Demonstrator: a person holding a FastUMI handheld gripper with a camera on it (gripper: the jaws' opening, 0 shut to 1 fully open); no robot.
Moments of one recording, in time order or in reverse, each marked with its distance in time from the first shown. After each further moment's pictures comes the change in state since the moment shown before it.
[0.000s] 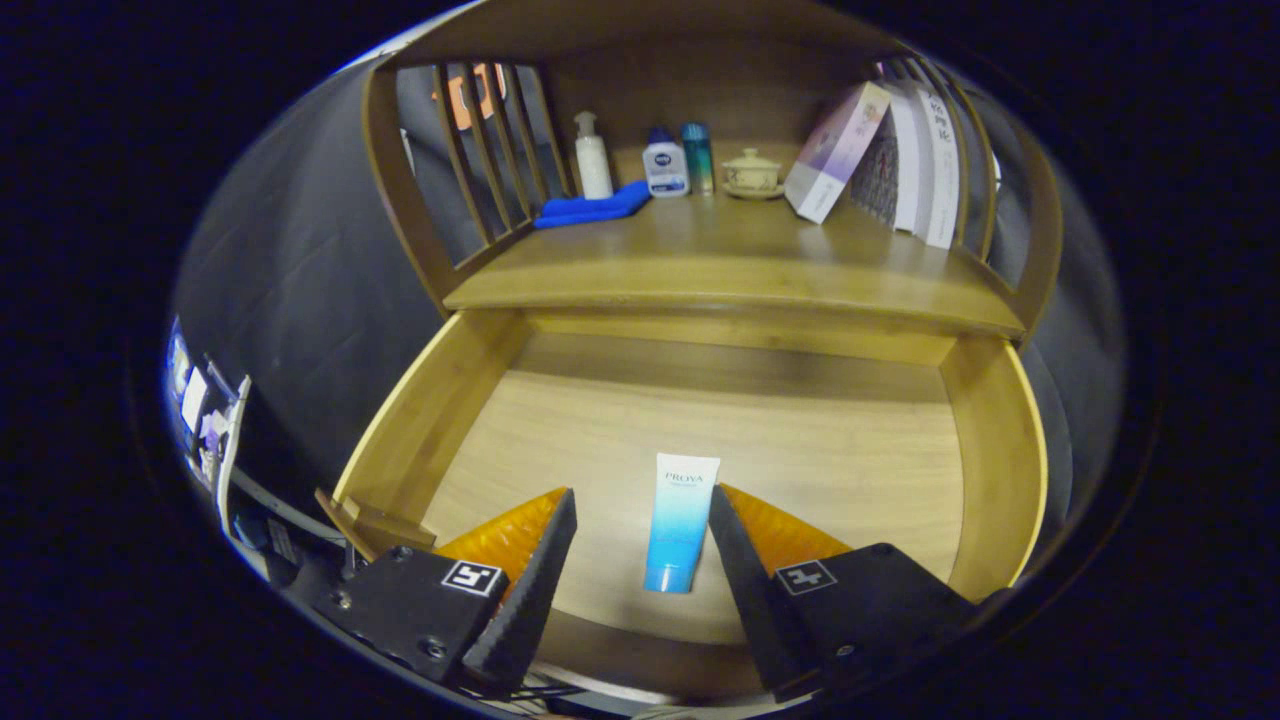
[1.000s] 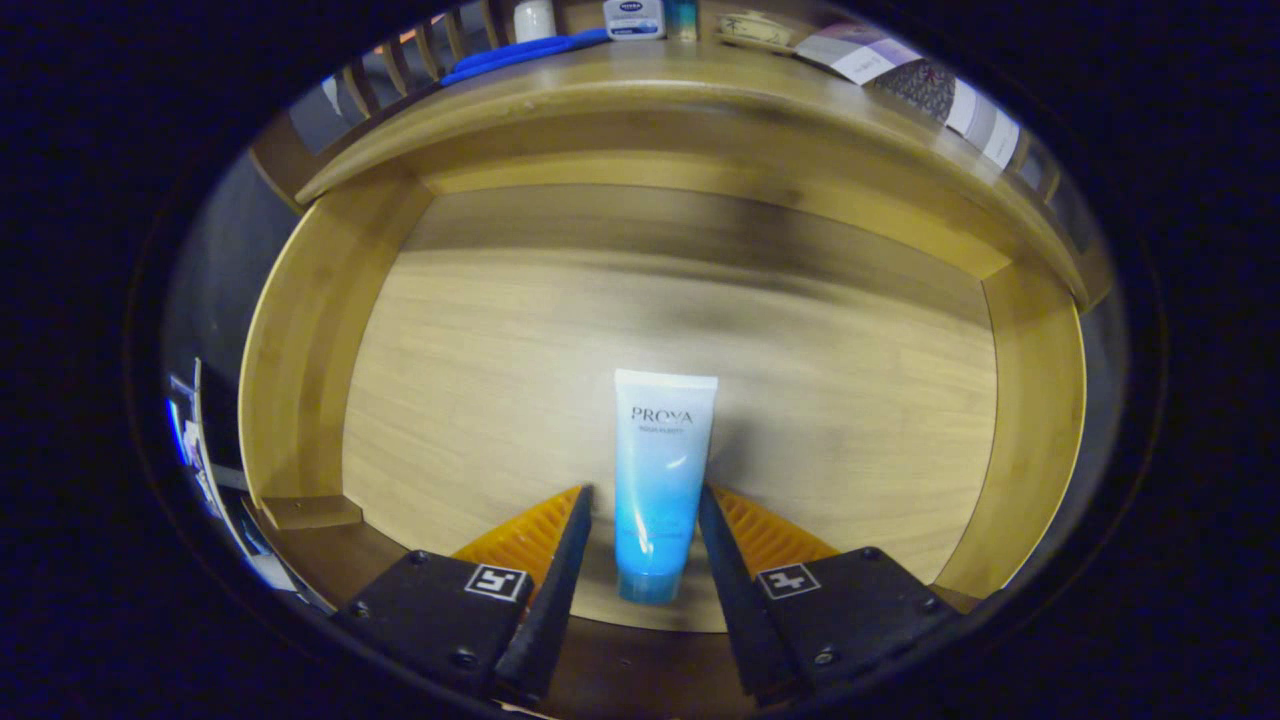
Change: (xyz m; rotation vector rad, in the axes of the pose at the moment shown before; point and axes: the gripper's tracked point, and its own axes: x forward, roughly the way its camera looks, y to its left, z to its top) arm 0.055 -0.017 -0.051 0.040 0.456 -0.152
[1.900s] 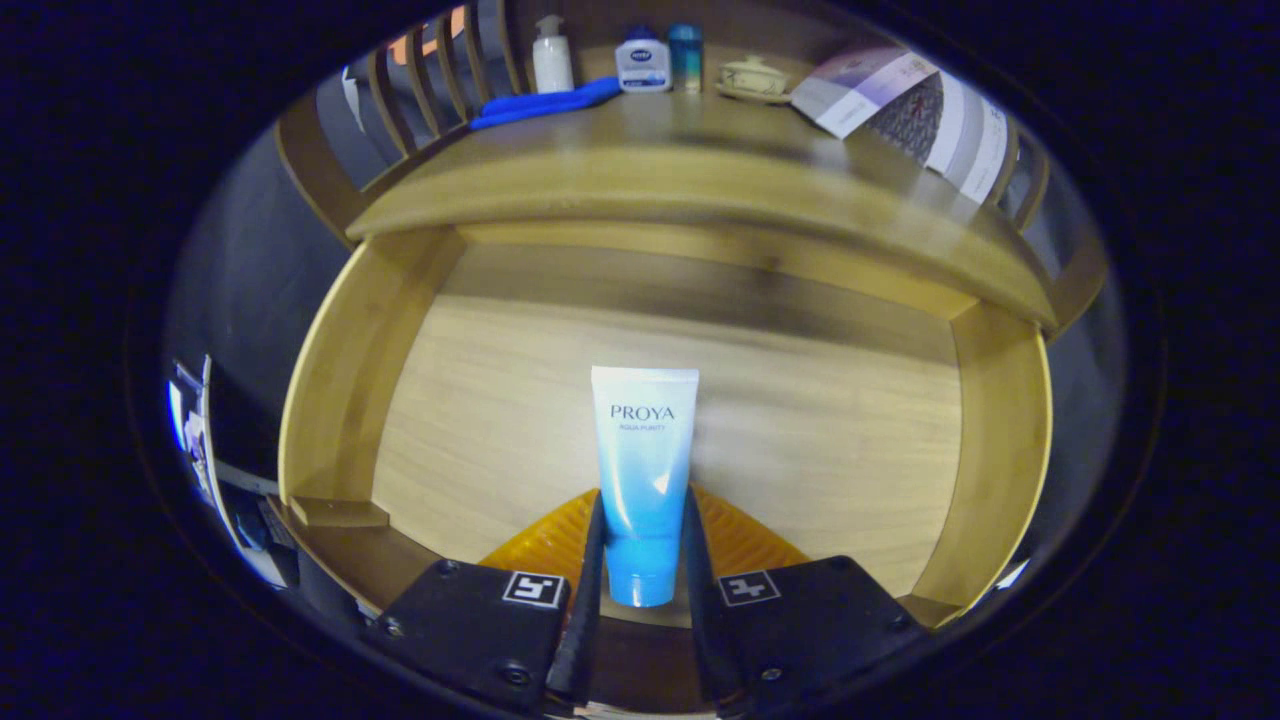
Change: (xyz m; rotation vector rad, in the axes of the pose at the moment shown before) arm -0.060 -0.002 0.026 -0.033 -0.200 0.027
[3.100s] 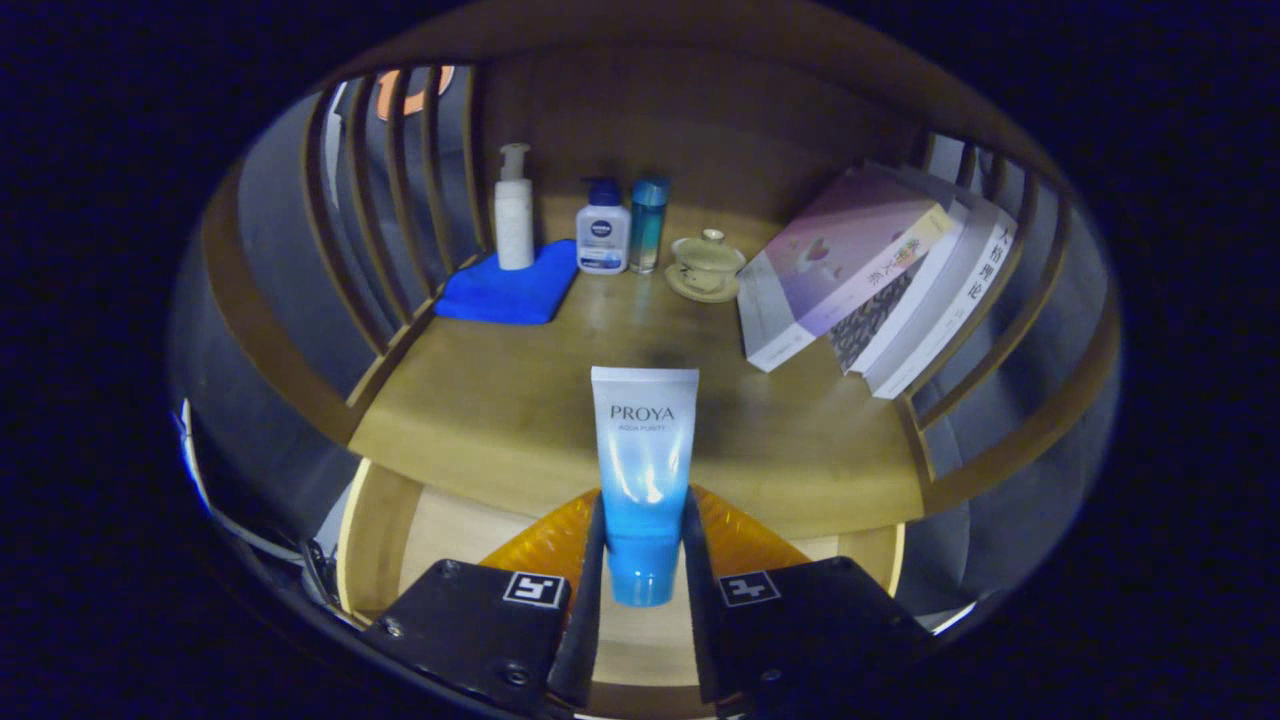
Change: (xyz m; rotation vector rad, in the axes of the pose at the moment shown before) arm -0.060 -0.020 0.181 -0.010 -0.267 -0.187
